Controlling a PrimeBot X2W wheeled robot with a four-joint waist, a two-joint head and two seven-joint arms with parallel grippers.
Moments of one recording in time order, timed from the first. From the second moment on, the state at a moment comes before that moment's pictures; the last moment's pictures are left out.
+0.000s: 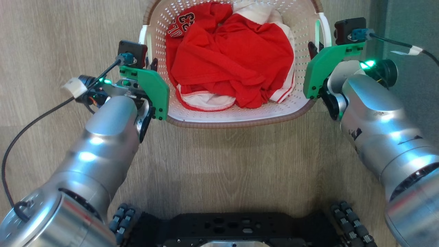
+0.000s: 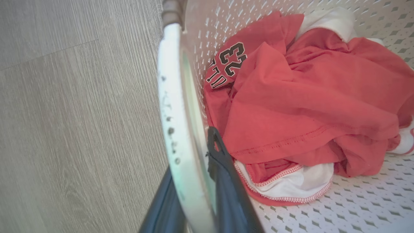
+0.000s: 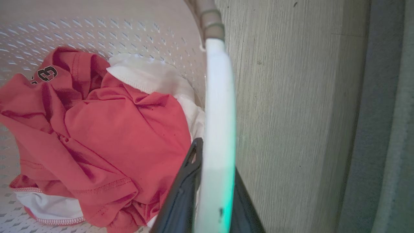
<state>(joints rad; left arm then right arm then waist) -1.04 0.02 -0.95 1.28 -0.77 -0.02 -0.19 -1.12 -0.07 0.84 1.30 0.85 0.13 -0.16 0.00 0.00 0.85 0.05</state>
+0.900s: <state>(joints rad) -1.07 0.02 -0.99 1.28 -0.79 -0.01 -0.20 -1.12 -0.06 0.65 1.30 0.65 0.13 -0.16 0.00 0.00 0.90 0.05</state>
